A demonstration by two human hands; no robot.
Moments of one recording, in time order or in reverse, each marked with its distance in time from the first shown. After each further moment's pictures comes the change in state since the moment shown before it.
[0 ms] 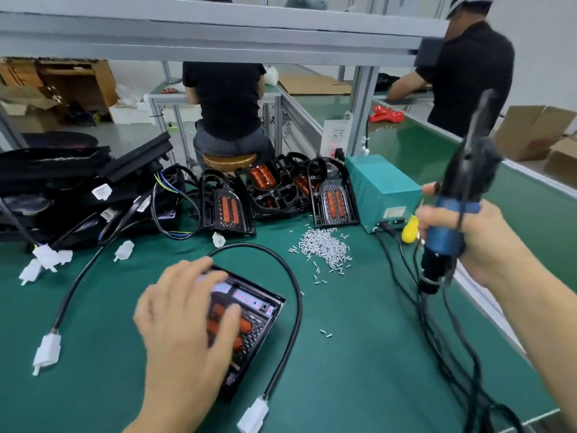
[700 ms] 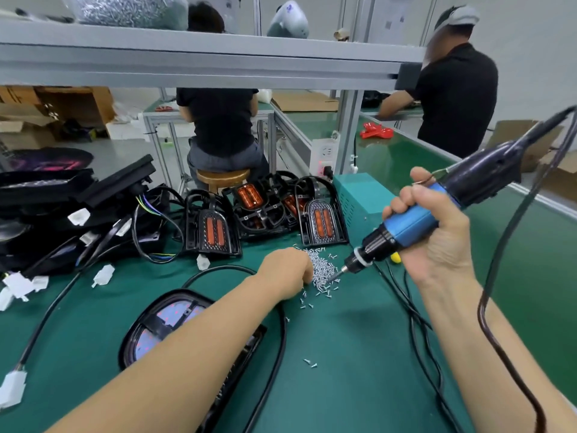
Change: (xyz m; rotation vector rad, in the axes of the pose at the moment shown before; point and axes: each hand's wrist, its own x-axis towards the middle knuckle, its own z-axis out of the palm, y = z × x) left_hand 0.134 0.055 0.137 0.253 -0.855 0.225; right_hand 0.013 -0.014 0.051 0.677 0.046 -0.164
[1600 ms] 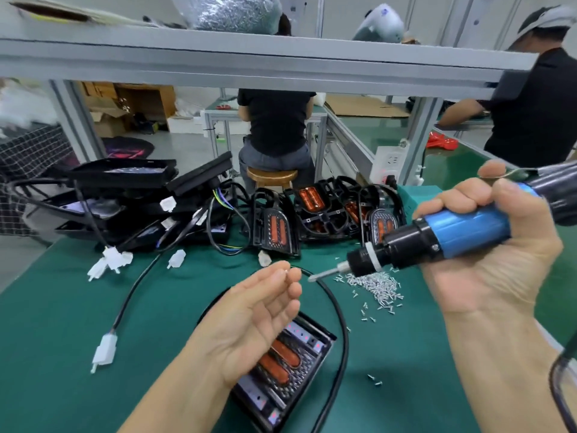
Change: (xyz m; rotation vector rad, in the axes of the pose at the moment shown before) left_hand -0.162 -0.043 -0.032 -2.259 0.342 -0.364; right_hand -0.037 0.023 0.083 0.342 -0.131 0.038
